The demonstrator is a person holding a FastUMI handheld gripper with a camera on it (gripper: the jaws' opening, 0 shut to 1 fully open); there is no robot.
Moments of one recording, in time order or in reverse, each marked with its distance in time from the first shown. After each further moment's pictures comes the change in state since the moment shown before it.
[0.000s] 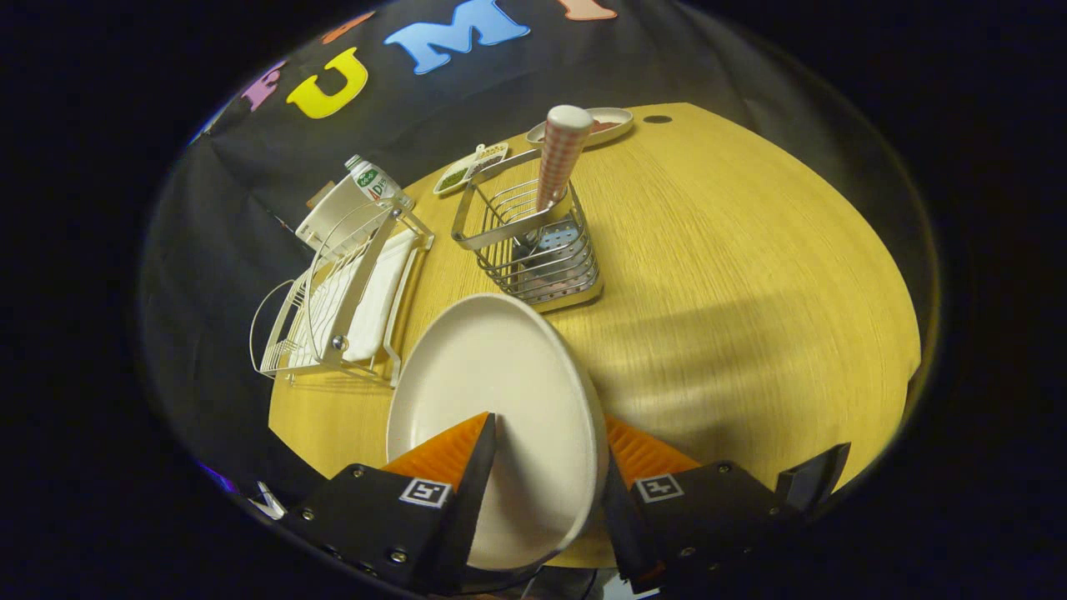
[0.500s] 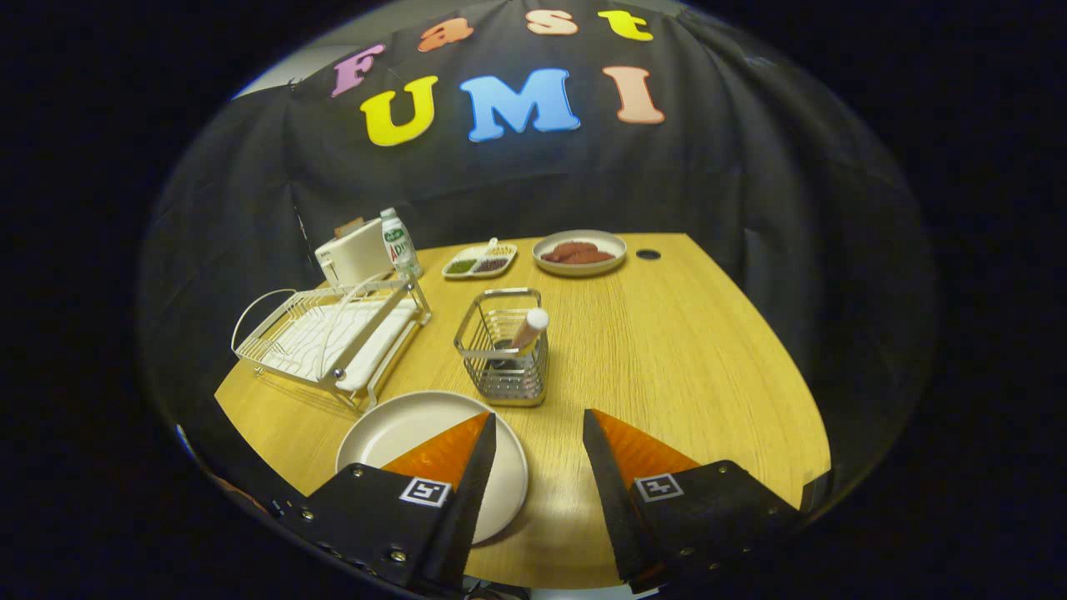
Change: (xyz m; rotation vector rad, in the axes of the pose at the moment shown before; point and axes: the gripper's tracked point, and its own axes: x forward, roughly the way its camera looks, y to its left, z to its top) arm -0.084 -0.021 0.080 -0.294 -0.418 -0.082
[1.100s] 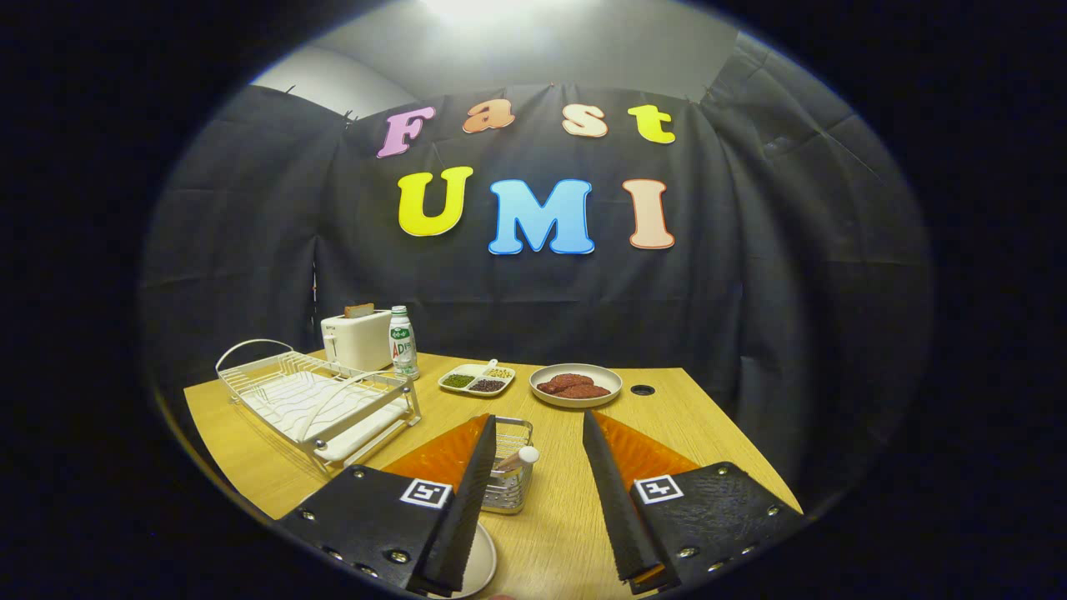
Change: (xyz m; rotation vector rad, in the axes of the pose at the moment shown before) arm 0.031 -0.003 0.064 -0.134 -0.417 -0.027
